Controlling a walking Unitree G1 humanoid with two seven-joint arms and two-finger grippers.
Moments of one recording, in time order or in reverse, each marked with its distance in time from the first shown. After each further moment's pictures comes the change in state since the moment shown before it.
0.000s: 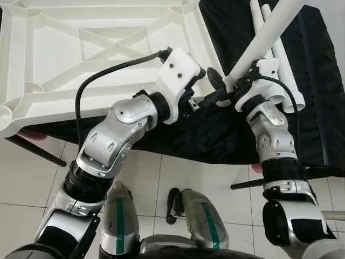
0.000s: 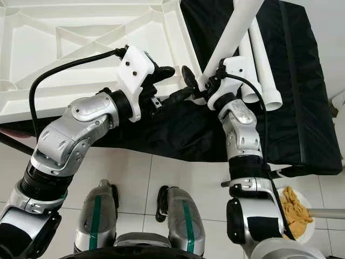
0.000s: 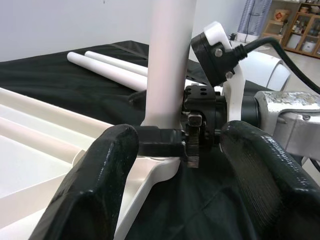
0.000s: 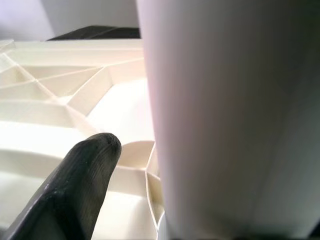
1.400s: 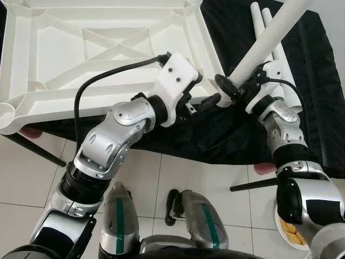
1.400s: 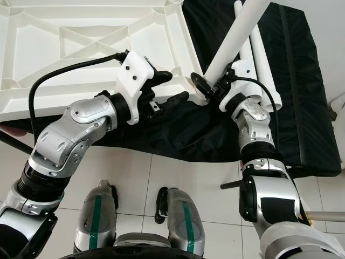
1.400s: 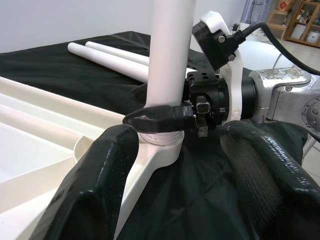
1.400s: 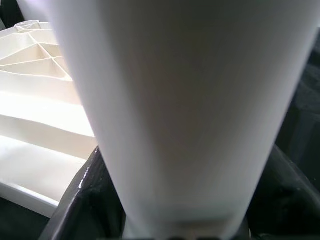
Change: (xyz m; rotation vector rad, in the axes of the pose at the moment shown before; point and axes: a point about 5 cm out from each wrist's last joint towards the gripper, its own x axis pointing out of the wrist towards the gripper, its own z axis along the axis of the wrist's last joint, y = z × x) left arm -0.003 -0.001 -0.008 0.002 0.047 -0.006; right arm -0.001 -0.026 -0.014 -0.009 0.032 0.111
